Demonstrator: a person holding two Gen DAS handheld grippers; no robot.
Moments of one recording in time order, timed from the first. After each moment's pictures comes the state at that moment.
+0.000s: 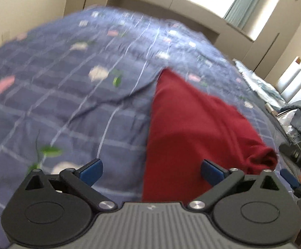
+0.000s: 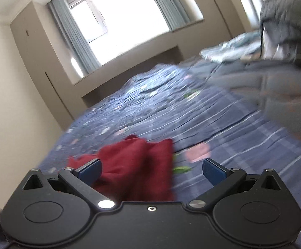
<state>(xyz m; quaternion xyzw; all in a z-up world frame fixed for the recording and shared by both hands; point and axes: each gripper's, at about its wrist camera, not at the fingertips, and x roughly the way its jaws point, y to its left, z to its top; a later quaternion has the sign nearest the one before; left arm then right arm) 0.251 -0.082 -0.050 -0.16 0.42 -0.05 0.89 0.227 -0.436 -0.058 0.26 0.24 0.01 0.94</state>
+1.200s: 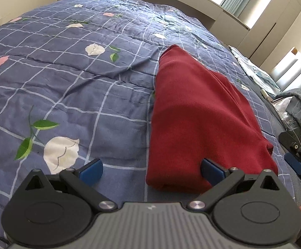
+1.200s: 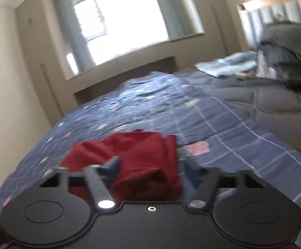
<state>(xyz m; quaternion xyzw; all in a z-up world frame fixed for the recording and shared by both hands) 0.236 -0.083 -0.068 -0.16 0.44 -0.08 0.88 0.187 -0.380 -0.043 0.17 0.22 -0.03 0.96</state>
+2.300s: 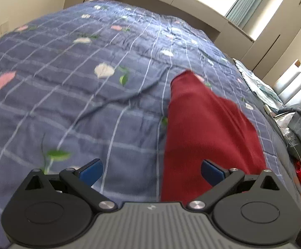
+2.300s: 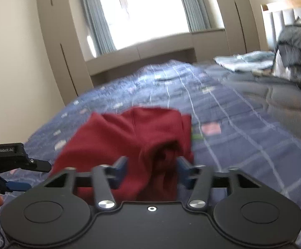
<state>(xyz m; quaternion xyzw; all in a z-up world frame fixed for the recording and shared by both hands) 0.264 -0.061 -0.045 -0.17 0.42 -0.06 0.89 0.163 -0.374 -0.054 0.14 0.24 0.02 0.96</state>
